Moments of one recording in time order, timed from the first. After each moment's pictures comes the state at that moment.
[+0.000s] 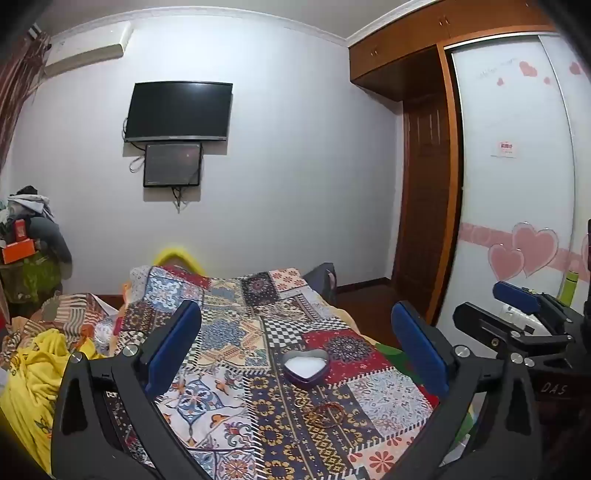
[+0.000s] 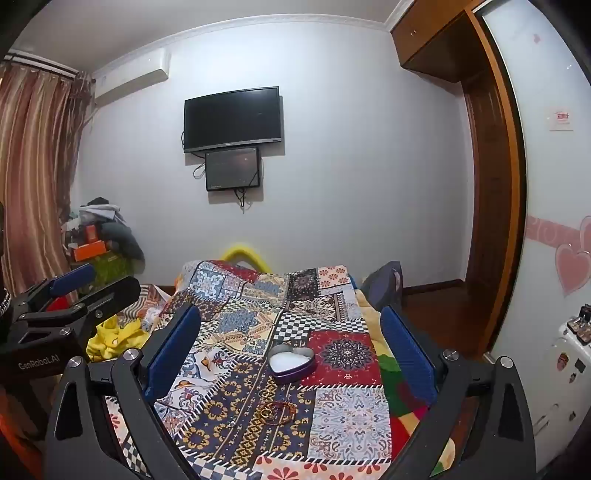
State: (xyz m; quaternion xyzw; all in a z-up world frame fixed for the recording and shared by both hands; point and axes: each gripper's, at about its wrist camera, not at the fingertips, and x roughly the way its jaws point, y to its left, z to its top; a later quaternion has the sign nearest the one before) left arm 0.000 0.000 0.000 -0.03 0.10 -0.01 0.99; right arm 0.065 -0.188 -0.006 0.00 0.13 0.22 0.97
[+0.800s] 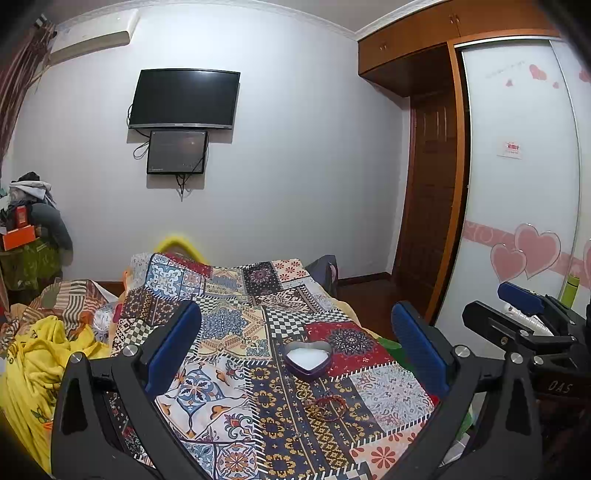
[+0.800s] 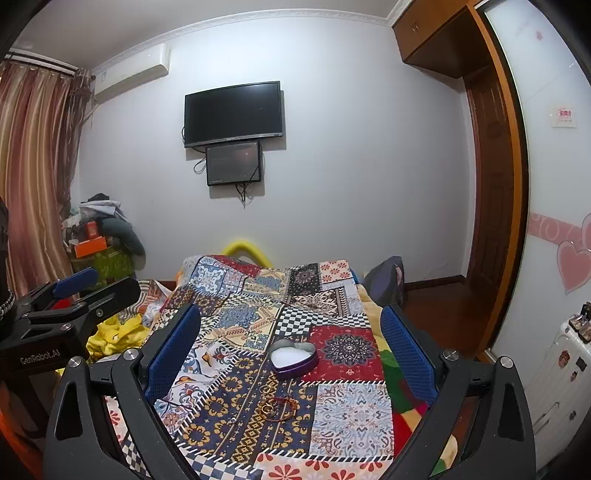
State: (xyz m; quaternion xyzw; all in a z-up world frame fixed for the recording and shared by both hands) left arm 0.008 0.013 -0.008 -0.05 0.12 0.00 0.99; right arm 0.064 -0.188 -0.010 0.00 0.13 0.22 0.97
